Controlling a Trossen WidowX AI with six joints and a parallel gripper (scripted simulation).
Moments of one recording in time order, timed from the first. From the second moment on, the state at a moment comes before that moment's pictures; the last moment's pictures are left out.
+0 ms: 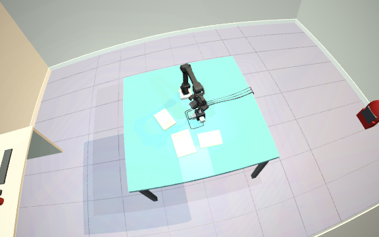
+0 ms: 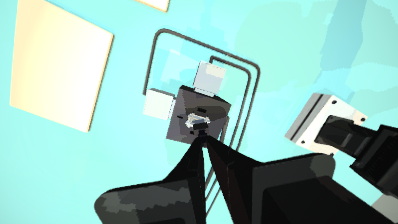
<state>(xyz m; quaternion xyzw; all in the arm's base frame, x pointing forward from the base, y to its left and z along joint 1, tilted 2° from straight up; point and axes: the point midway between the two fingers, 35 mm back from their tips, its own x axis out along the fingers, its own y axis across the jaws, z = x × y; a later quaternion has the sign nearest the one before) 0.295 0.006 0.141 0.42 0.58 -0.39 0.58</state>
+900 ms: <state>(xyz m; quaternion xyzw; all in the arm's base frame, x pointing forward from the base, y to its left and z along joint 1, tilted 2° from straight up) 0.295 0.006 0.141 0.55 0.46 -0.52 0.45</state>
